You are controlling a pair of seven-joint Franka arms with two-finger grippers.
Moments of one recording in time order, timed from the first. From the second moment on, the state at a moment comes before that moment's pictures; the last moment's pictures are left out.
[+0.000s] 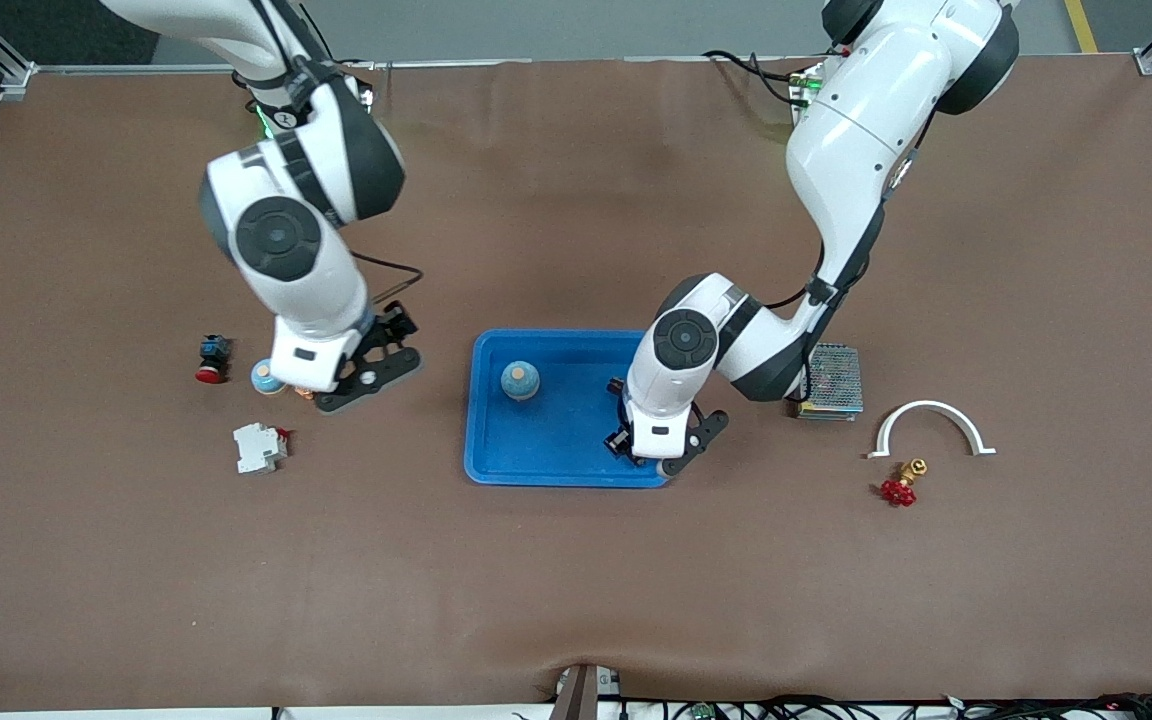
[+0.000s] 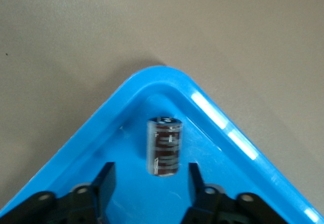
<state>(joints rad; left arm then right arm) -0.41 0.87 -0.27 -1.38 0.22 2.36 -1.47 0.31 0.30 0.10 -1.68 -0.13 1.89 -0.14</state>
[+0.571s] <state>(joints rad) -0.27 0.70 -0.26 -1.36 0.22 2.15 -1.23 0.03 0.25 0.10 -1.83 -0.13 2.04 -0.70</state>
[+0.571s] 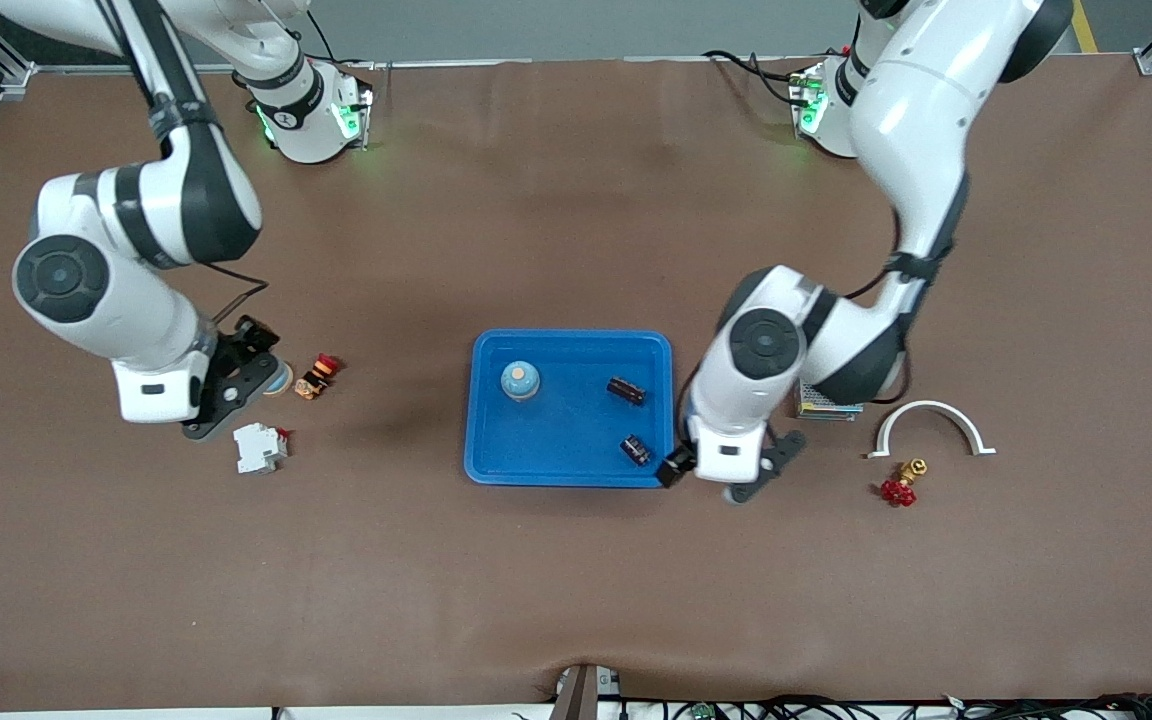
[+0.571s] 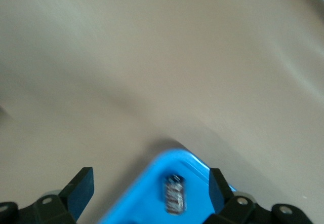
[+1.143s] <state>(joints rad) -0.05 0.54 -0.25 -1.36 0.22 2.02 -0.78 -0.07 0.25 0.10 -2.19 -0.13 2.45 -0.81</state>
